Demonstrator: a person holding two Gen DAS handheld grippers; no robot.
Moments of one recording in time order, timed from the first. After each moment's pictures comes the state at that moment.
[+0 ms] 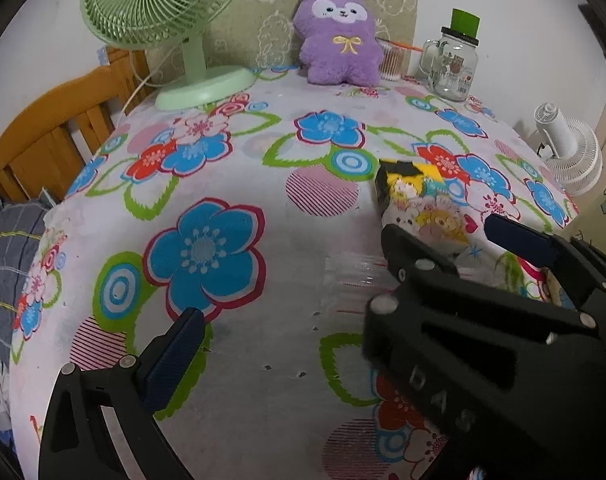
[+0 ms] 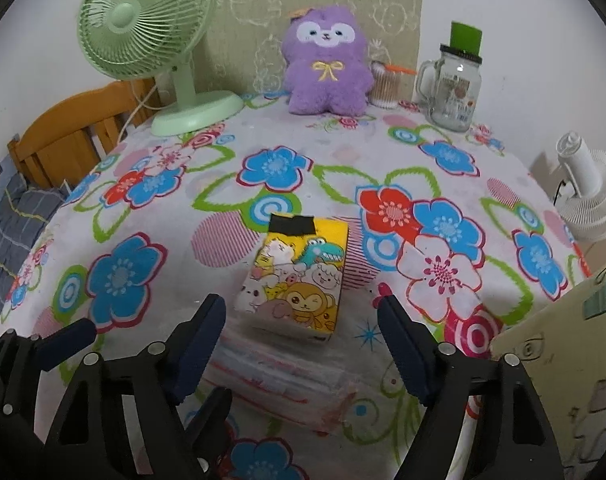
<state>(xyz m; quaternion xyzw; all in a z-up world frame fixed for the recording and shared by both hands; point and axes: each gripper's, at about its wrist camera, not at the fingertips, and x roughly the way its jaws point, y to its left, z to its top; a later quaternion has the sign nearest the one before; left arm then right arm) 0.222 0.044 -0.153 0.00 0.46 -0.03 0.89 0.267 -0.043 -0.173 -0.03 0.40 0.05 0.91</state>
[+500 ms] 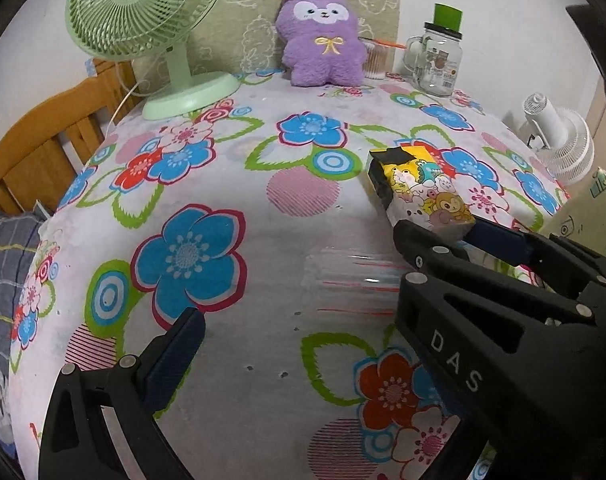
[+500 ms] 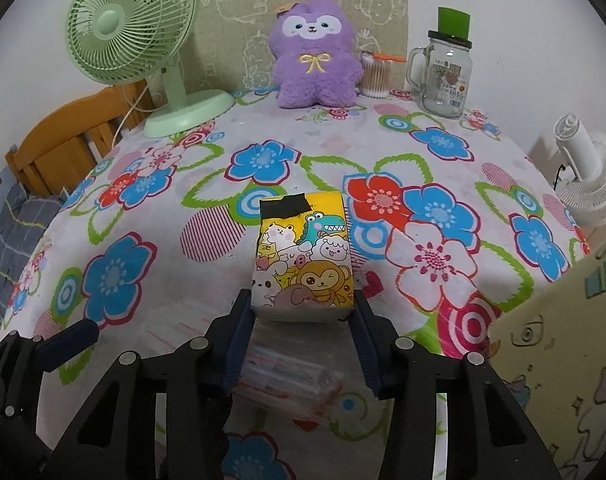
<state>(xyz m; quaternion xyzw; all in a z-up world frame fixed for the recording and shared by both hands) 0.218 0.032 -0.151 0.02 0.45 -0.05 0.89 0.263 -0.057 -0.174 -0.01 0.41 0.05 0.91</state>
